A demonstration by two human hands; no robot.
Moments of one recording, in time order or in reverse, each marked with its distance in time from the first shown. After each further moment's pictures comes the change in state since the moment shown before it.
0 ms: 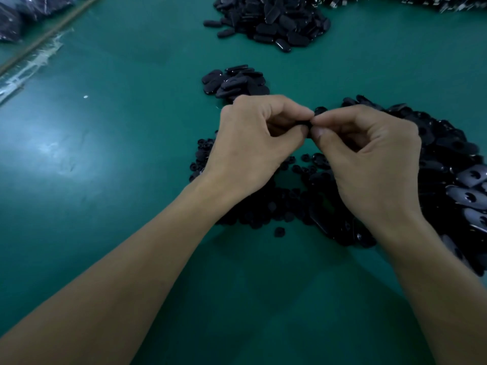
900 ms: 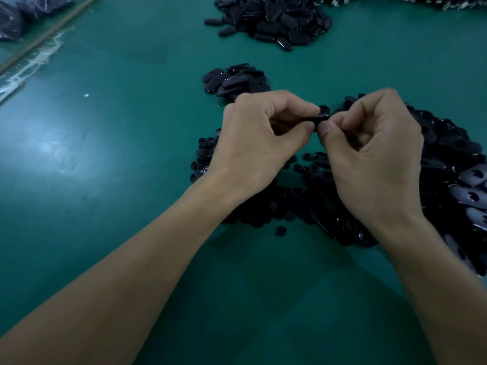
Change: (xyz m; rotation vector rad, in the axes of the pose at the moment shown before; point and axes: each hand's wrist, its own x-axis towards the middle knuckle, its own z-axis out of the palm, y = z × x) left_hand -0.001 0.001 0.002 -0.053 0.003 0.024; right_hand -0.001 -0.005 0.000 -0.037 0.051 0.018
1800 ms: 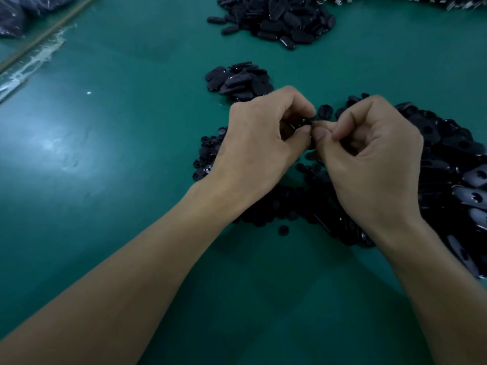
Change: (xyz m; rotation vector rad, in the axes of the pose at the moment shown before) left_hand -0.002 -0.003 0.000 0.261 0.039 0.101; right_hand -0.006 0.002 0.002 -0.002 -0.020 -0.044
